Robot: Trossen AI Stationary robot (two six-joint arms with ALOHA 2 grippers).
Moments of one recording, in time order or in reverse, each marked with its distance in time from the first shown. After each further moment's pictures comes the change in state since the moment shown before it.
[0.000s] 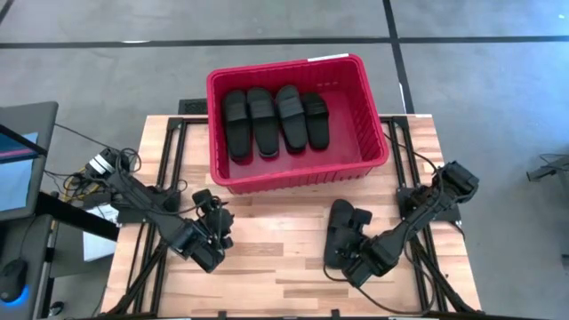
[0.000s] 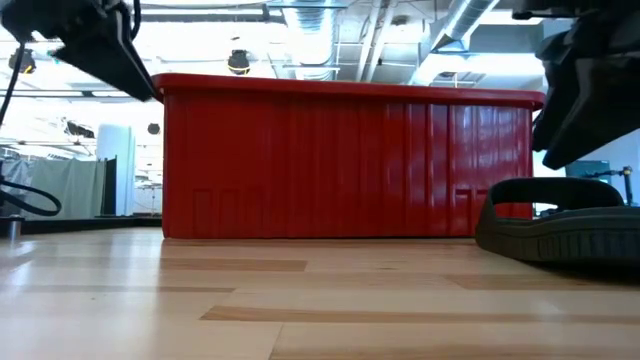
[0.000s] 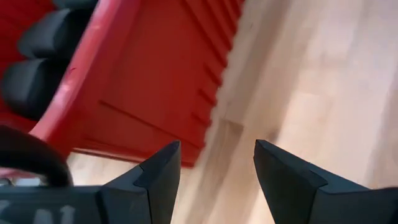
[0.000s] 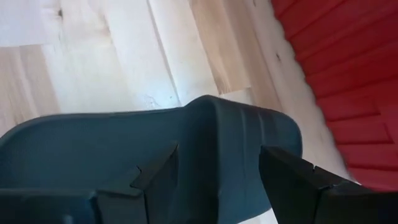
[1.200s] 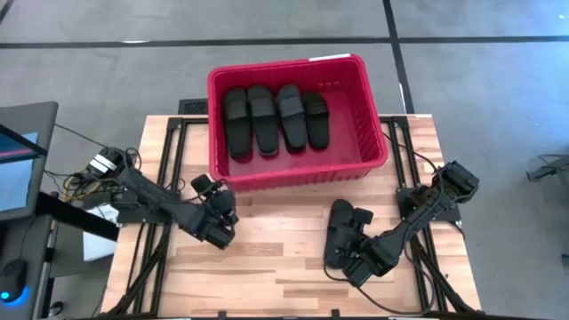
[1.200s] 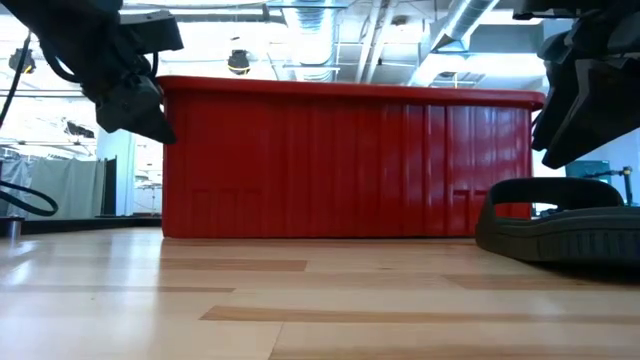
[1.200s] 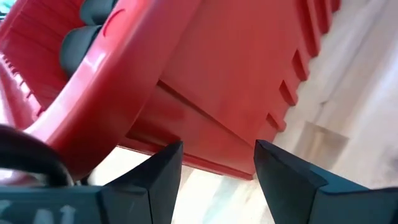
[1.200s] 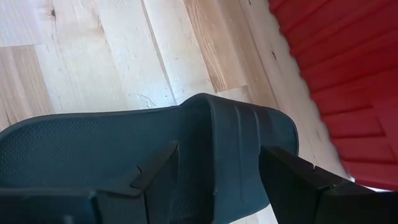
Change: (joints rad) left arm 0.199 0.000 -0.168 0.051 -0.132 -0.032; right arm 0.001 -0.001 0.000 -0.016 0.005 0.021
